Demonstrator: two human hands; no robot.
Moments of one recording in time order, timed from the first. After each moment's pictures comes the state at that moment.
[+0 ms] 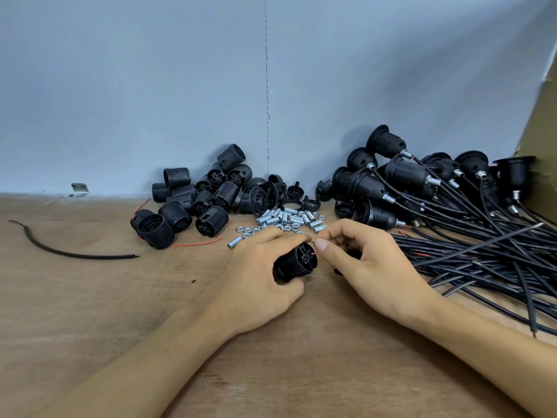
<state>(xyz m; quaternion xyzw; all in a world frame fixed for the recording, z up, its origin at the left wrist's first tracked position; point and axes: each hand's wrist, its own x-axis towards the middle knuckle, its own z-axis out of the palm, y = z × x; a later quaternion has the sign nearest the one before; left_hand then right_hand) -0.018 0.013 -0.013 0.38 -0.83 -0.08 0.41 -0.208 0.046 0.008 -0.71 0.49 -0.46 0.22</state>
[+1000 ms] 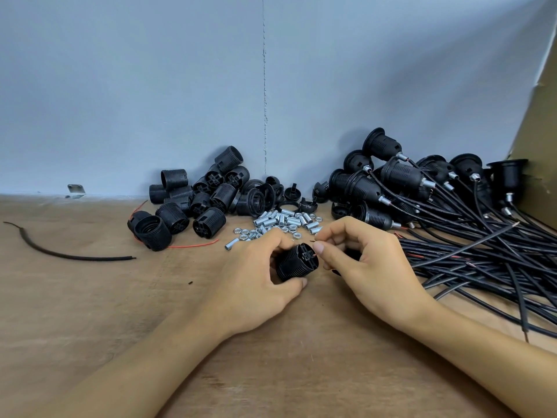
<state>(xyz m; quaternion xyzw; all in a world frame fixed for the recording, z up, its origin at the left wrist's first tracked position) -0.017 0.012 -0.016 0.40 -0.80 -0.17 0.41 -0.207 0.048 0.007 -0.68 0.49 -0.50 0.19</state>
